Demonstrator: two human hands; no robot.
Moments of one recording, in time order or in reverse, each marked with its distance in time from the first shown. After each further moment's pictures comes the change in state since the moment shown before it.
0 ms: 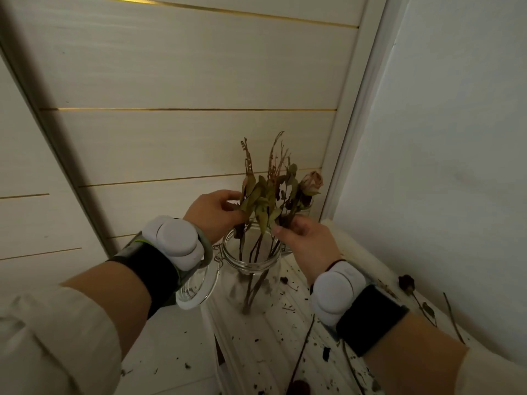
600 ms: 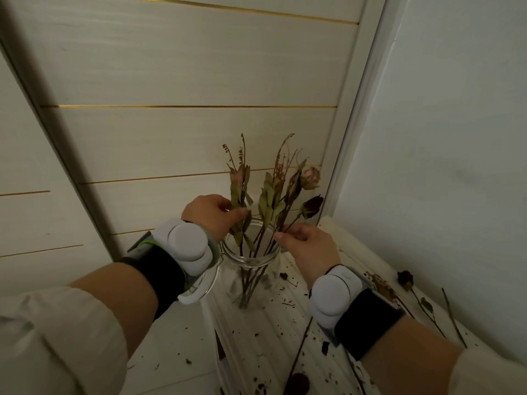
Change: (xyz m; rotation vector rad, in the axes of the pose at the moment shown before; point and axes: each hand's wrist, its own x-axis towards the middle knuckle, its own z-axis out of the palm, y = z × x) left_hand -0.002 -0.005 0.007 0.293 0.129 -0.082; right_hand -0.009 0.009 0.000 -0.077 0.079 0.117
